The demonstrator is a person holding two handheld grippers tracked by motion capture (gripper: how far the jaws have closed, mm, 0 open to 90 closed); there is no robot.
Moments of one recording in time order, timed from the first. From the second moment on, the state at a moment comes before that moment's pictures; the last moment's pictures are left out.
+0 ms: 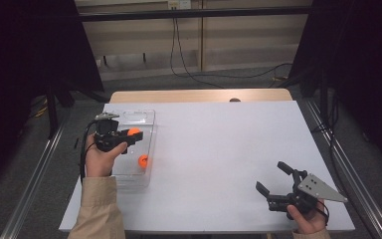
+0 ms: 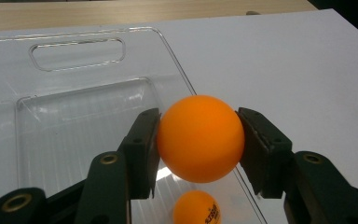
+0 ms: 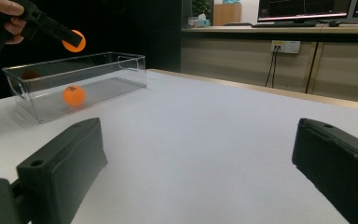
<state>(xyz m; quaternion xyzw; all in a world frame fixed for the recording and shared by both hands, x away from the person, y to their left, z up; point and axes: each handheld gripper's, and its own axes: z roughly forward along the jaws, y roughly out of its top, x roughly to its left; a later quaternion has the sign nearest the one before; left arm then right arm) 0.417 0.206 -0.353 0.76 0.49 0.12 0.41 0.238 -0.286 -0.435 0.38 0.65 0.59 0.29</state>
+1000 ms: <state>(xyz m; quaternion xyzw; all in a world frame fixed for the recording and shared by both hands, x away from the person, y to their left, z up) 0.420 0.216 -0.360 0.75 0.51 0.14 0.40 0.238 -0.286 -0.435 0.38 0.65 0.59 0.29</state>
